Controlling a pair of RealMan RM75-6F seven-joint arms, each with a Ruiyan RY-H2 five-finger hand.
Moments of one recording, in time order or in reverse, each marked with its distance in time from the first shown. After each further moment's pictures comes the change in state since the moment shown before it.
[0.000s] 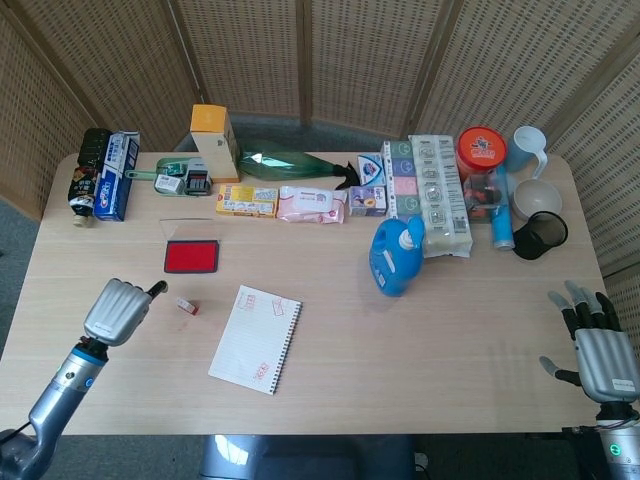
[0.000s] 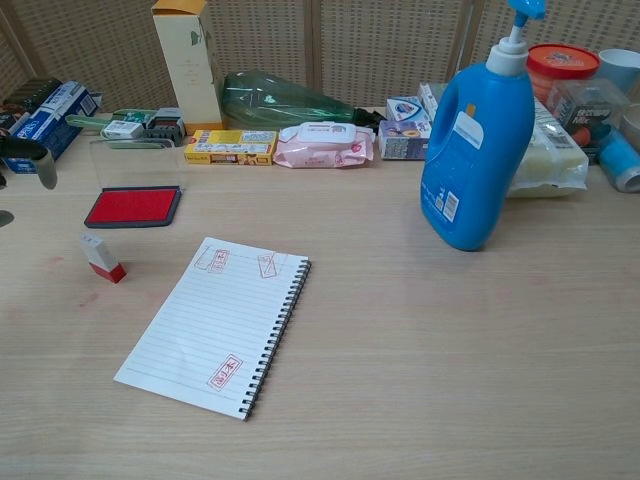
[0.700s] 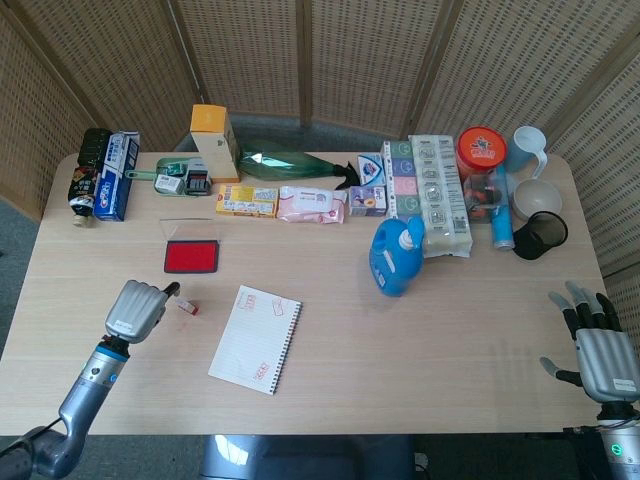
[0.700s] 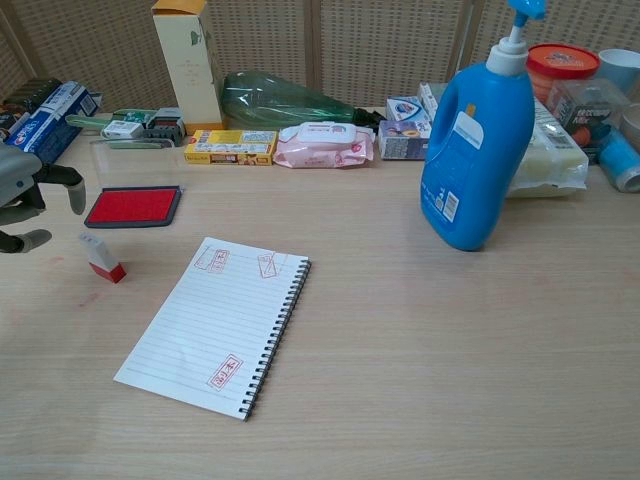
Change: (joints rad) left arm -0.024 -0.126 -0.008 0.067 -0.089 -0.053 0.030; right arm 0.001 0.008 0.000 -0.006 0.010 -0.010 0.012
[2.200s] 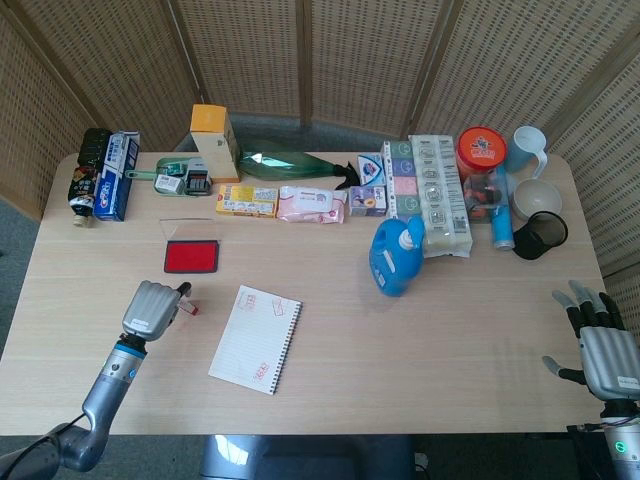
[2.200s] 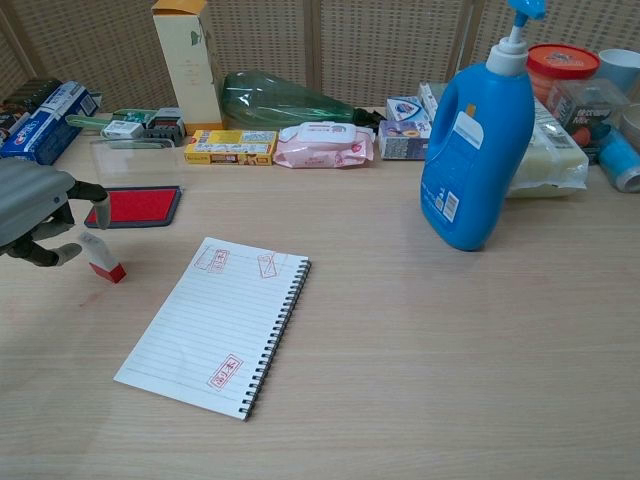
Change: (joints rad) left arm -0.027 -0.104 -0.008 0.079 -0.073 -0.032 0.007; right arm 0.006 0.011 0.003 0.003 0.015 -0.020 0.033
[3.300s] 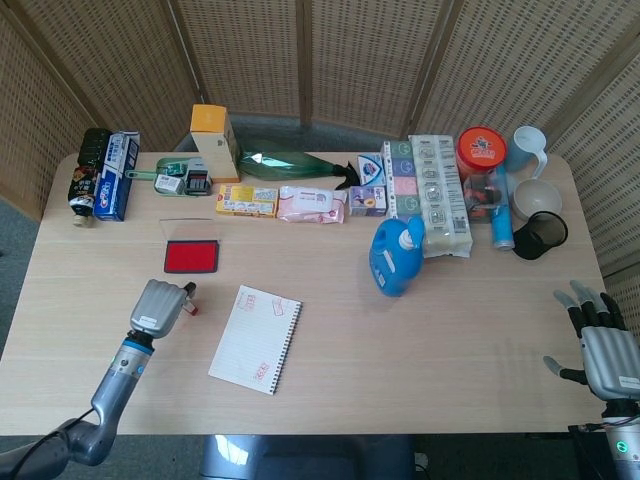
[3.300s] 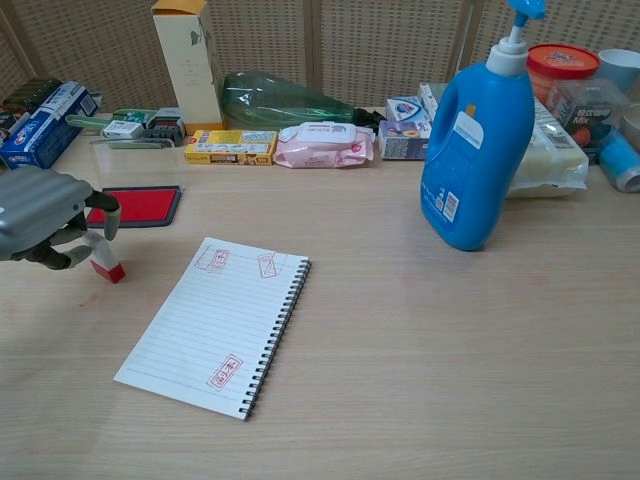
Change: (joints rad) left arm -0.028 -0.034 -0.004 0.022 -0.045 -0.051 0.049; right arm 0.001 0.007 0.001 0.000 0.008 -0.006 0.009
